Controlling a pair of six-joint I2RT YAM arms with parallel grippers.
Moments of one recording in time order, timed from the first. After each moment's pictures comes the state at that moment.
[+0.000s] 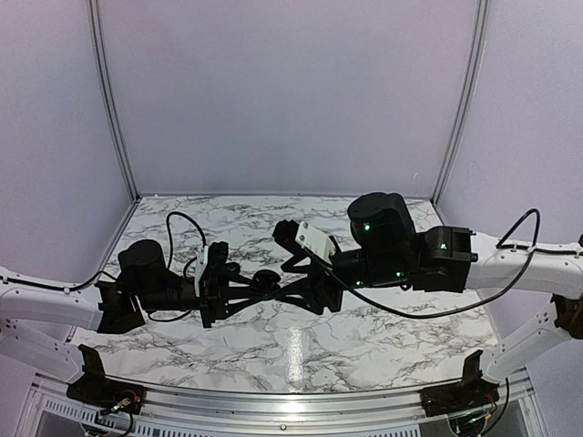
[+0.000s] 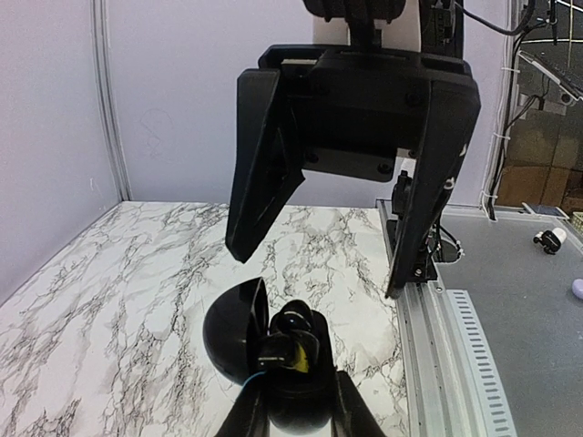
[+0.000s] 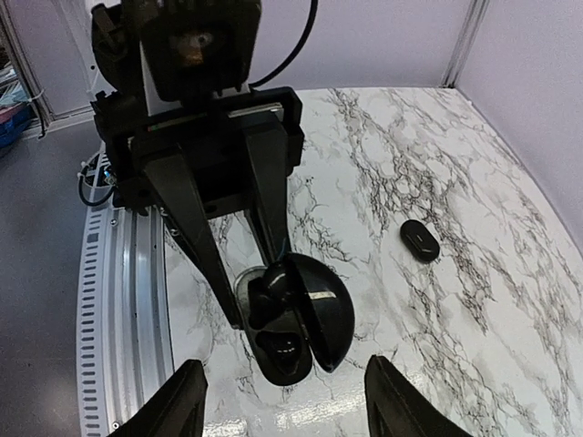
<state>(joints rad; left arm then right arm) -0.98 1.18 0.49 0.62 0.46 0.04 1.16 1.34 1.13 -0.28 -0.15 -0.12</state>
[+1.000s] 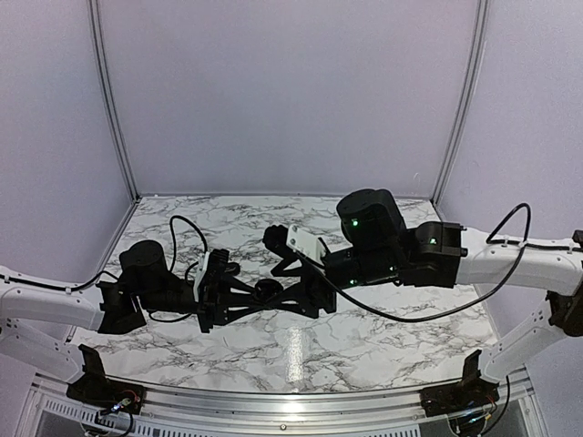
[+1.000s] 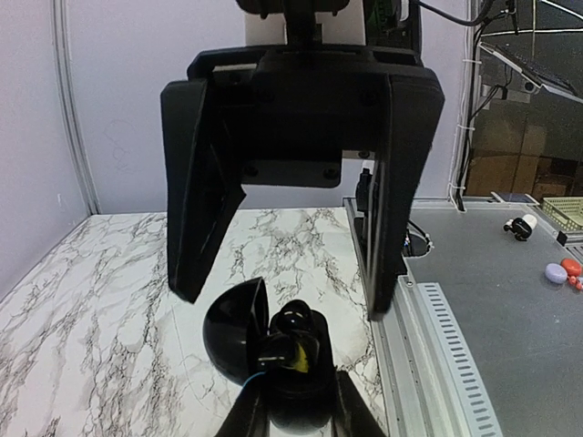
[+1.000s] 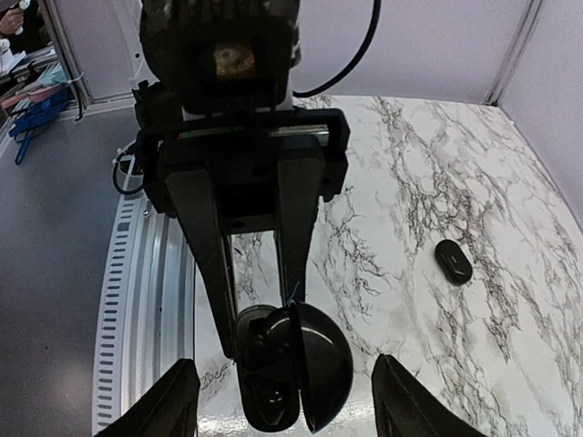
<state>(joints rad) -0.98 1.19 0.49 0.64 0.55 0.06 1.15 1.38 1.18 -0.30 -0.26 -0.18</state>
